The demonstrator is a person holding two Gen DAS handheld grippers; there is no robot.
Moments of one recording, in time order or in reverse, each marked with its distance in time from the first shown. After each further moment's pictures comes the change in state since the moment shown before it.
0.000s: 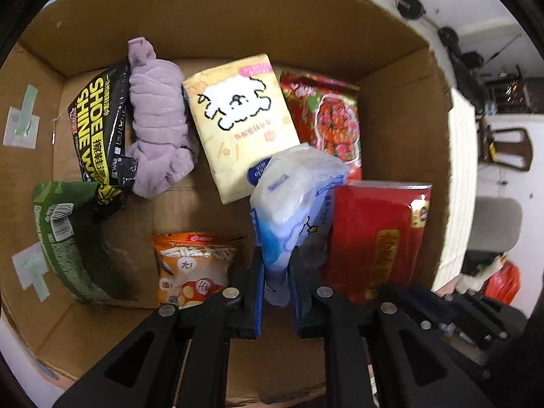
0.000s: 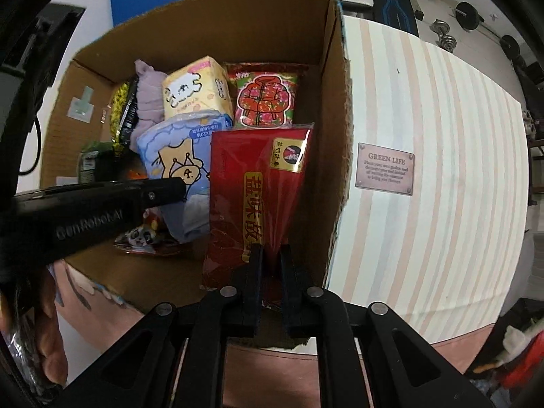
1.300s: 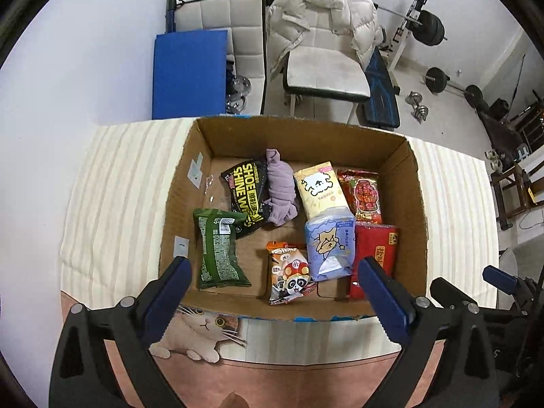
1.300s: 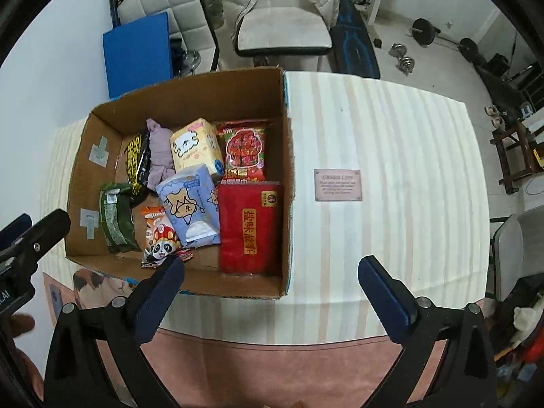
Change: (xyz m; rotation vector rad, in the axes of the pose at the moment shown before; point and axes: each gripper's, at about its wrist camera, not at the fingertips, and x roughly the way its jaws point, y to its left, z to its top) left arm -0.143 0.013 -0.094 -0.036 -0.484 0.268; right arm -0.092 -0.002 -0.049 0.112 -0.242 -0.053
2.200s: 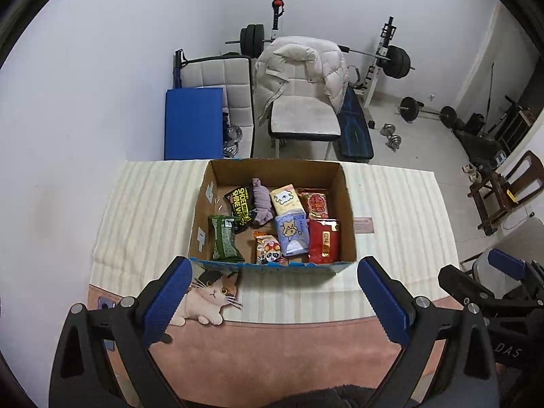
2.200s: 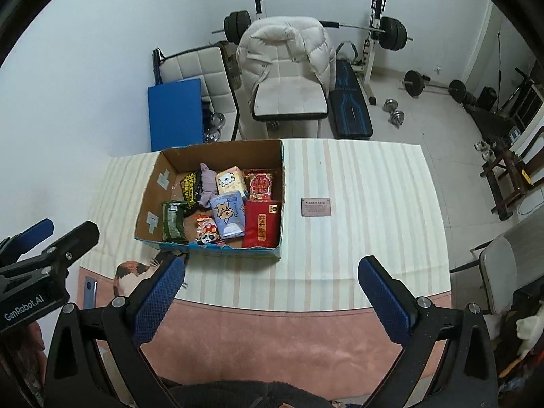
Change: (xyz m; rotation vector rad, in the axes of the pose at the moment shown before) left arm -0.184 -0.032 -0.077 0.045 -0.188 -0.033; right arm -0.215 -0.019 -0.106 -0.034 -0.274 0.055
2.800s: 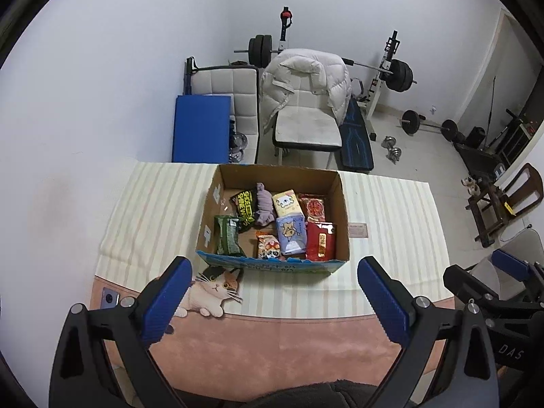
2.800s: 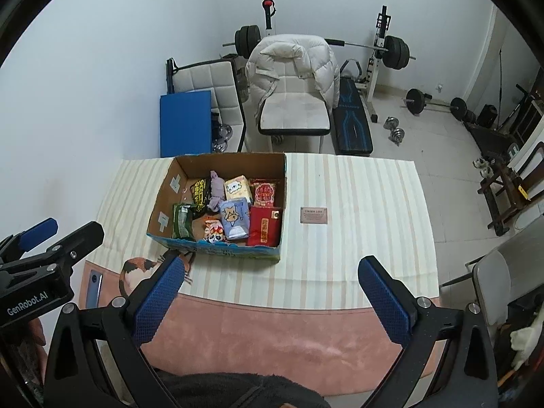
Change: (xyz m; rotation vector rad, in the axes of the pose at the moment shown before) left arm -0.040 0.000 -0.013 -0.044 -0.054 0.014; right arm -0.055 0.006 -0.016 -0.038 -0.062 -0.004
